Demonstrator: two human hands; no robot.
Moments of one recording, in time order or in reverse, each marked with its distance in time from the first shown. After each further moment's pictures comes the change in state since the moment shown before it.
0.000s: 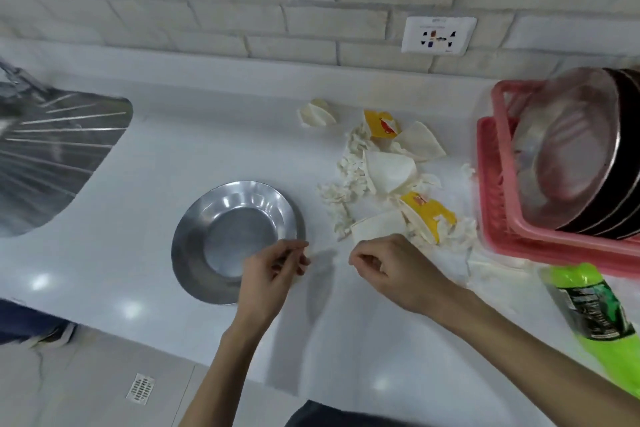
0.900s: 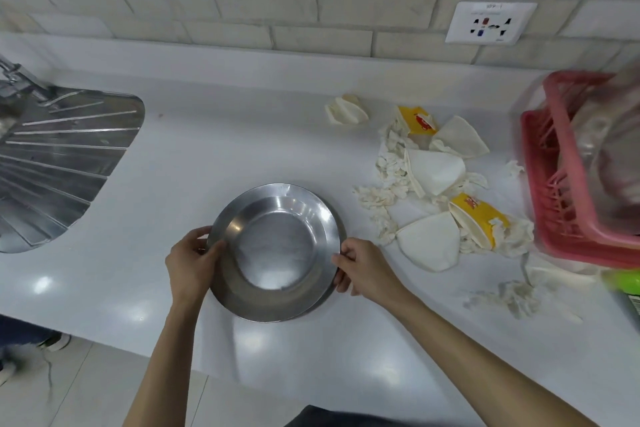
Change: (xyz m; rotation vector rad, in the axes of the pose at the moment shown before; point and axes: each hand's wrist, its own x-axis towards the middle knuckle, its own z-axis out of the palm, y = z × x) left_hand 0.082 -0.096 -0.151 0.257 0.316 -0.326; right_hand 0.088 -0.032 0.104 0.531 0.008 0.523
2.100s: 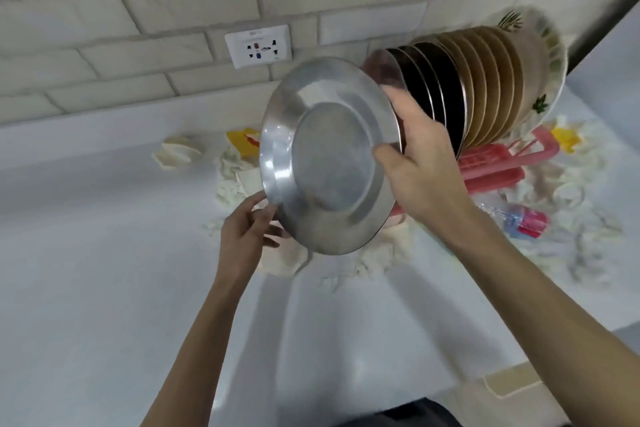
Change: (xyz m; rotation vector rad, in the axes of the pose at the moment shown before) left_hand -0.134 0.202 0.189 -0.454 -0.746 0.347; right_hand -0.167 -0.054 -0.246 -0.127 0.826 -0.538
